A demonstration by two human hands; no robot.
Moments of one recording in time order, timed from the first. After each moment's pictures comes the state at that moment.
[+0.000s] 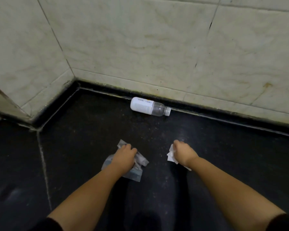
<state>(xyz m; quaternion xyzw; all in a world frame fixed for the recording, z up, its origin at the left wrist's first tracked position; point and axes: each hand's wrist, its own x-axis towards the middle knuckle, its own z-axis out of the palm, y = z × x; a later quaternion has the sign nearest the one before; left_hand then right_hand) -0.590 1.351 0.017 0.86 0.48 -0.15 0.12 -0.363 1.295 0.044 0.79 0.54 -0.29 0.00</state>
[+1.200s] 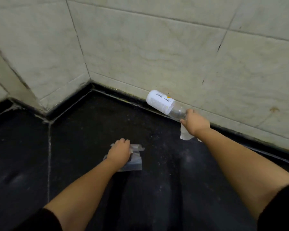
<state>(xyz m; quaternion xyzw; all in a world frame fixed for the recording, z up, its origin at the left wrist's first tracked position) -0.586 1.354 0.058 0.78 0.61 -0.06 0.13 -0.310 1.385 0.135 0.79 0.60 -0.09 -0.02</state>
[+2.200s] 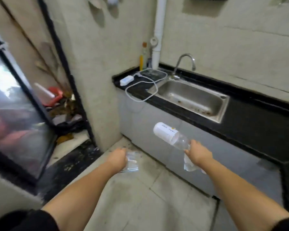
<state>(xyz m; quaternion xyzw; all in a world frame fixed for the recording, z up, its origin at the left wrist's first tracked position) -0.659 0.506 0.064 0.00 0.98 0.11 0.15 -0.682 0.804 0.102 0.10 0.98 -0.11 0.14</state>
